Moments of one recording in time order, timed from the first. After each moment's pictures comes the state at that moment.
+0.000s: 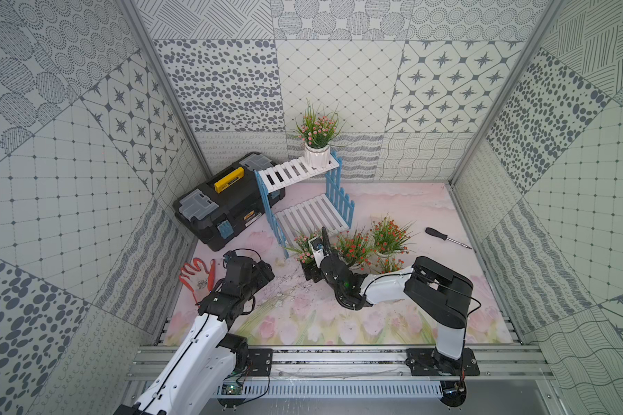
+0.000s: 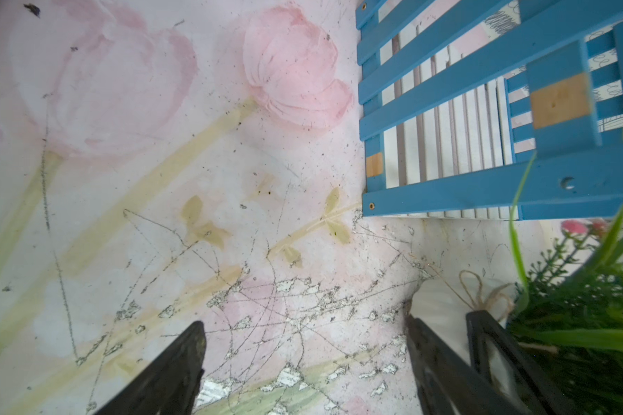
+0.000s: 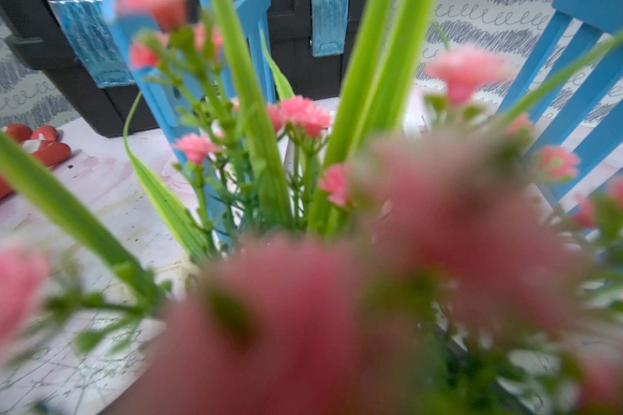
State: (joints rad) left arm -0.24 0.71 0.43 -0.50 -0.06 -0.83; right arm 1.05 1.87 0.89 0.60 0.41 0.17
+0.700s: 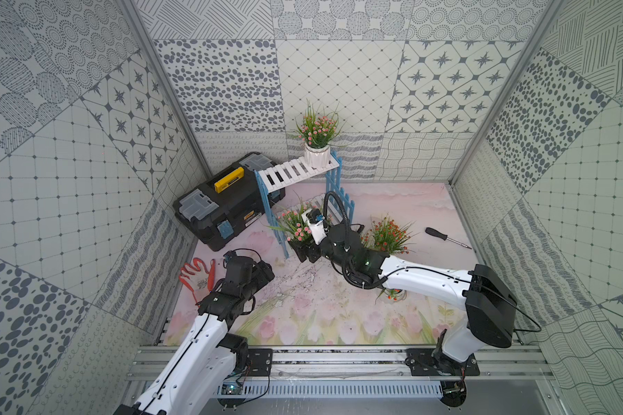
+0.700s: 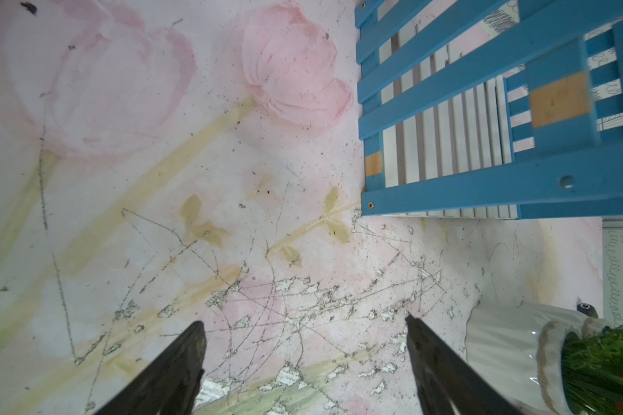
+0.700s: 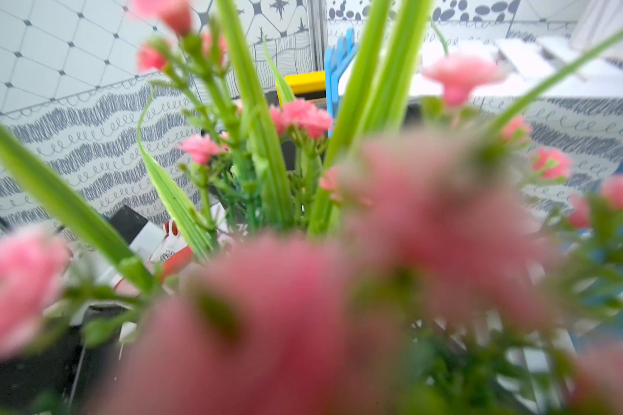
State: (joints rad) left arm -0.24 0.71 0.43 -0.50 -0.05 -0.83; right arm 1.00 1.63 1.19 0.22 0.13 0.12
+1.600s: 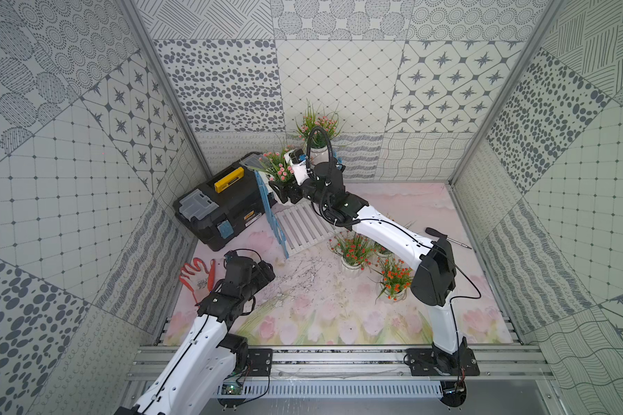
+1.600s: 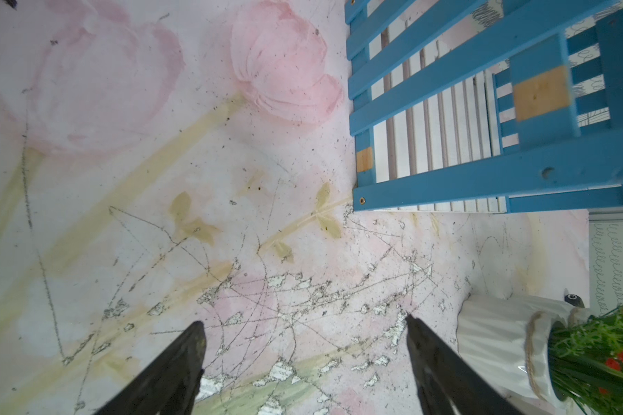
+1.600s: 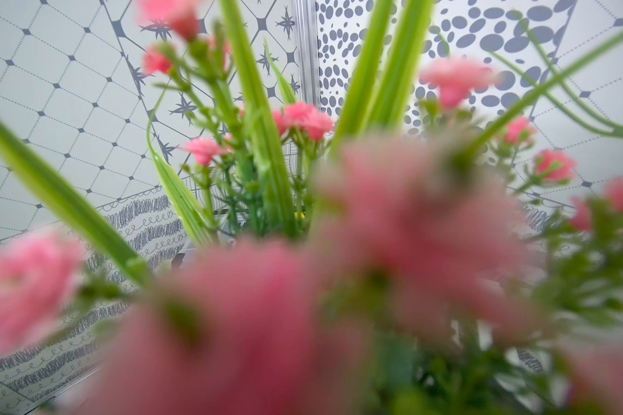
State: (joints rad) left arm -0.25 0.70 0.43 -0.50 -0.04 -0.83; right arm 0.82 2.10 2.06 -0.02 -0.11 0.04
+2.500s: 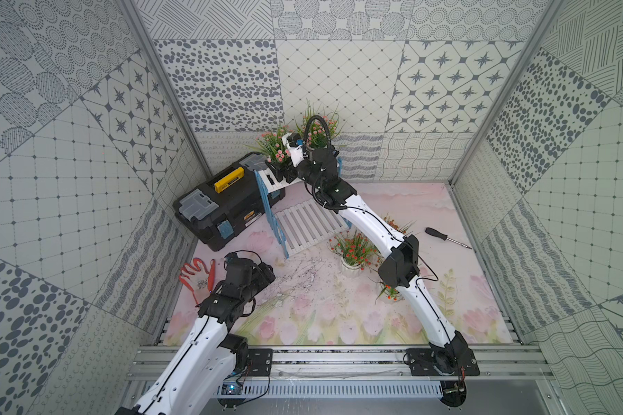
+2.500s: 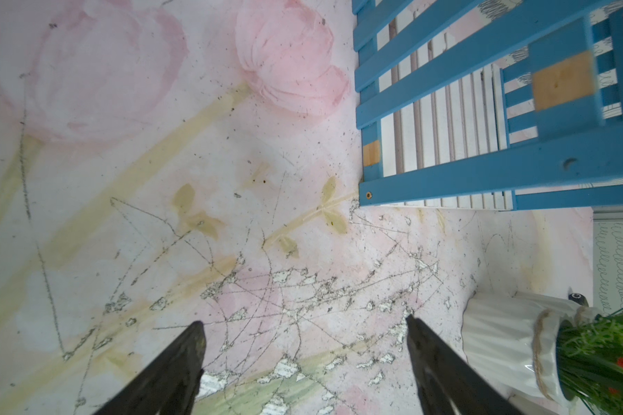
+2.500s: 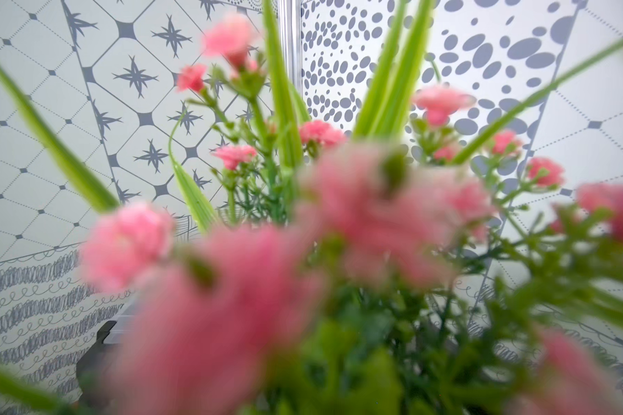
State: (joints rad) left arm -0.25 0.69 0.41 -0.50 -0.03 -0.84; right arm 0.74 2.53 2.71 -0.06 -0.19 -0.02
